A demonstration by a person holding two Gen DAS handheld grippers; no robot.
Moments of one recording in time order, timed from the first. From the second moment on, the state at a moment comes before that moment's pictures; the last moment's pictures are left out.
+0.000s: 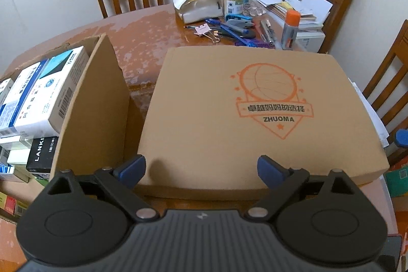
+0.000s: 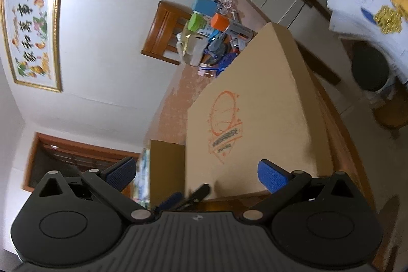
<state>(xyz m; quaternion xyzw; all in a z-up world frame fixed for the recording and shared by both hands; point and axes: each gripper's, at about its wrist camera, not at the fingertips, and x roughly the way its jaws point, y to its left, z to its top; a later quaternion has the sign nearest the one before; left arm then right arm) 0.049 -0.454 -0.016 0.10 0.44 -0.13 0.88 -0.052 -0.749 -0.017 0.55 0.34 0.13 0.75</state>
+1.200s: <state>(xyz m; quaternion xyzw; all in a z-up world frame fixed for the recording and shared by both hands) 0.043 -0.462 -0.022 0.12 0.45 -0.19 0.87 -0.027 -0.736 -0.063 0.52 0.47 0.07 0.71</state>
